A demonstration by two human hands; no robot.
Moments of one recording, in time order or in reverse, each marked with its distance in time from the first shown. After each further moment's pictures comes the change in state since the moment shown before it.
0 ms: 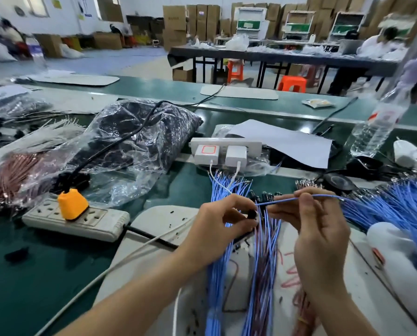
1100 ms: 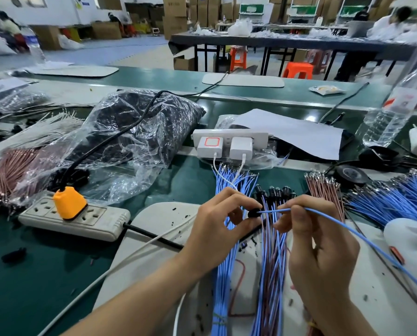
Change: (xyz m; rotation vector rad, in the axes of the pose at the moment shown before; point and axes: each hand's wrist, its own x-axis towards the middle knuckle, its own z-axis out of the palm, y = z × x) left_hand -0.002 -0.007 -0.002 0.178 0.110 0.223; right_hand -0.014 0.006 0.001 -0.399 -0.112 -0.439
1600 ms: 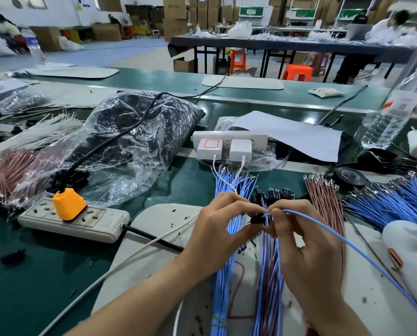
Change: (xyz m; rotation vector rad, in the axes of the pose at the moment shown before) left_hand -0.002 0.005 0.000 0.040 -0.008 0.059; right_hand 0.000 0.003 0.006 -0.025 -0.138 0.043
